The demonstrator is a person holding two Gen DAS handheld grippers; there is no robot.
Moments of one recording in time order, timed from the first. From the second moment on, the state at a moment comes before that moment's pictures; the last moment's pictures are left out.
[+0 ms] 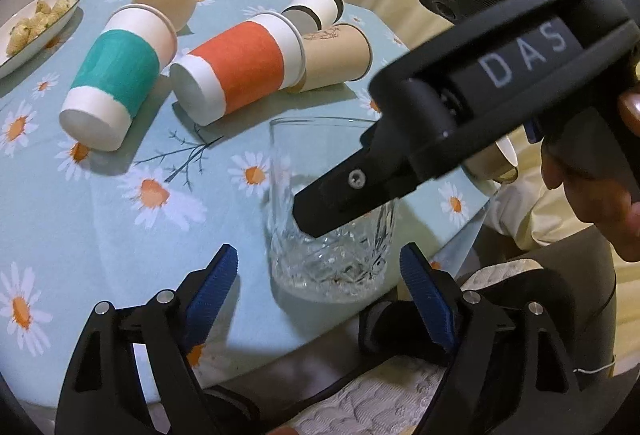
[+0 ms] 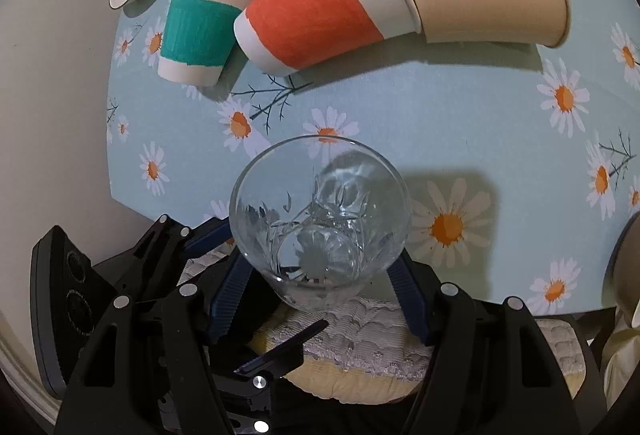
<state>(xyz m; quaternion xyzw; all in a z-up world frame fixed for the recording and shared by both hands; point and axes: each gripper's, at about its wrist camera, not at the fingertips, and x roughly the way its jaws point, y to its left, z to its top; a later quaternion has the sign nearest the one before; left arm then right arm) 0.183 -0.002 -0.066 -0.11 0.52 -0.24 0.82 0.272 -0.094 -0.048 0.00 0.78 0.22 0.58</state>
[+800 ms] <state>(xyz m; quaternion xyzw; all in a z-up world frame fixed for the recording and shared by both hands) 0.205 0.011 -0.088 -0.21 0.53 -0.26 0.78 0.282 -0.107 -0.067 0.05 0.79 0.26 0.55</state>
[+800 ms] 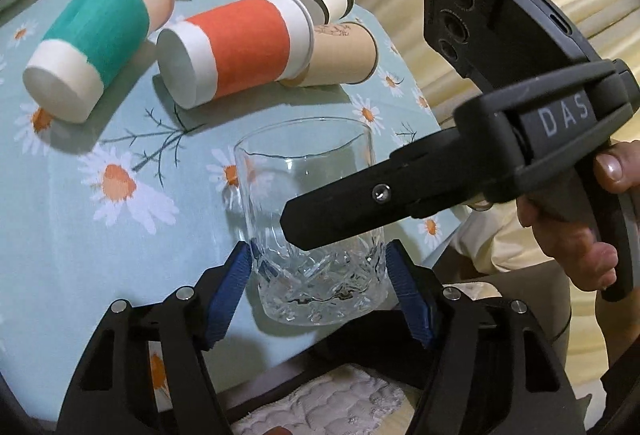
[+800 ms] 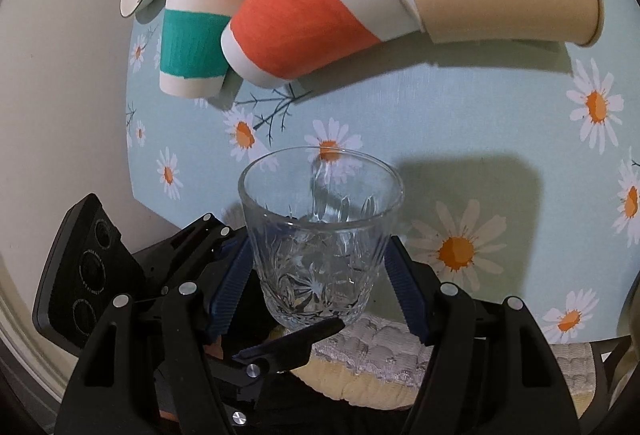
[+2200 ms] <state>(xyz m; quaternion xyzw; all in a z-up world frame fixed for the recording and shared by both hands) 0.209 0.074 -0.119 -0.38 0.55 -0.30 0.68 0.289 -0.180 -0.101 0.28 0.68 0.39 0.55</state>
